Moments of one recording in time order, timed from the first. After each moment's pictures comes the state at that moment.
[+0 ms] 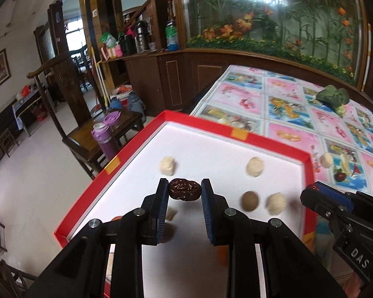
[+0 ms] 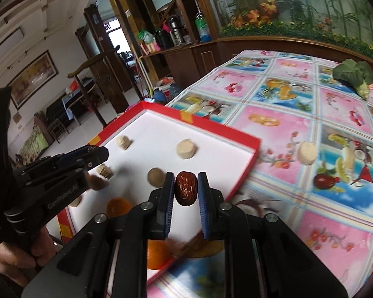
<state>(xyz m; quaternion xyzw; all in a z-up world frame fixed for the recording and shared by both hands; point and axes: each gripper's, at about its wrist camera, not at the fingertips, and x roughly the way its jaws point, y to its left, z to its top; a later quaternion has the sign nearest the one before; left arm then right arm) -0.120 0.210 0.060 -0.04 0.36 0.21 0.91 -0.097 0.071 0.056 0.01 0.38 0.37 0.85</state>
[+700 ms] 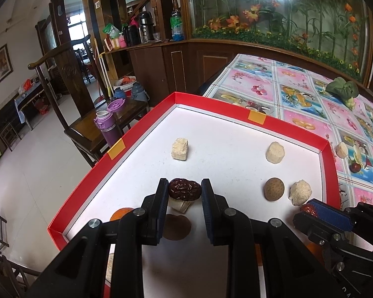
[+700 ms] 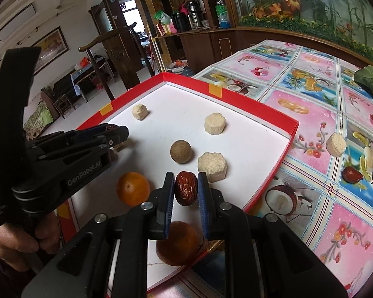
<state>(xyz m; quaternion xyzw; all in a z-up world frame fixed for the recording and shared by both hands) -0.122 0.225 0.039 -0.04 0.38 0.22 0.90 -0.114 0.098 0.036 -0.04 0.40 0.40 0.82</state>
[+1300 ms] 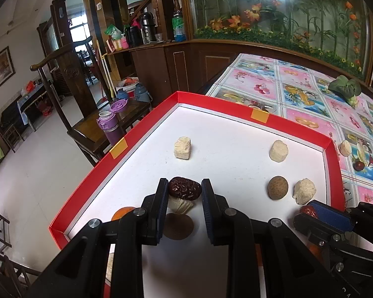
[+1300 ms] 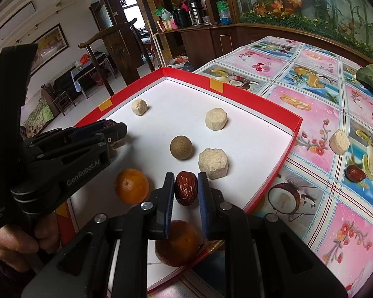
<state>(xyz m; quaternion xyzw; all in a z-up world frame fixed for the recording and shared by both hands) -0.123 0.227 0.038 -0.04 0.38 0.22 0.90 -0.110 0.102 0.032 -0.04 0.40 0.40 0.82</state>
